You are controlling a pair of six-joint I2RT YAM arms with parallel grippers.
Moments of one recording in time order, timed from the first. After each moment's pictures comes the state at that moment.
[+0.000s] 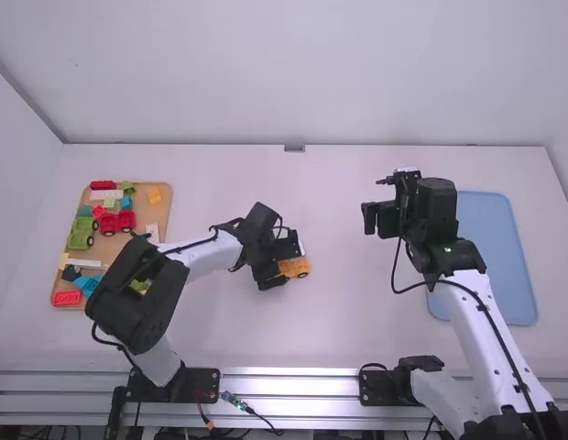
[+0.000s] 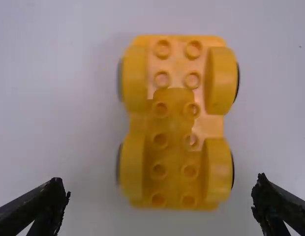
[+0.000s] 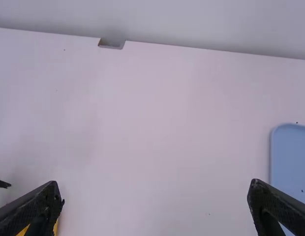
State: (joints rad) left arm -0.47 1.73 0.92 -0.38 0.24 0.70; right arm 0.12 1.12 0.88 -0.42 -0.14 -0.05
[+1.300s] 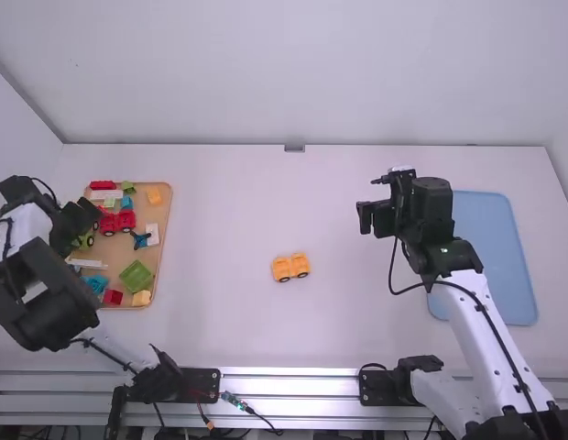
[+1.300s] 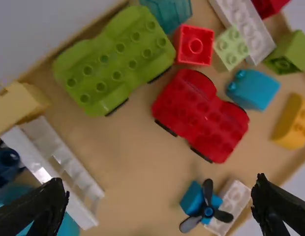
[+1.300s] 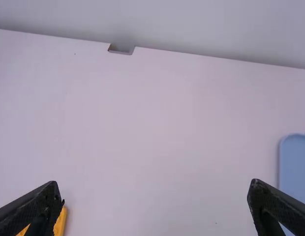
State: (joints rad) left arm 0.76 1.84 1.39 -0.74 0.16 -0.26; right arm 0.14 1.12 0.88 -0.40 -0.14 -0.05
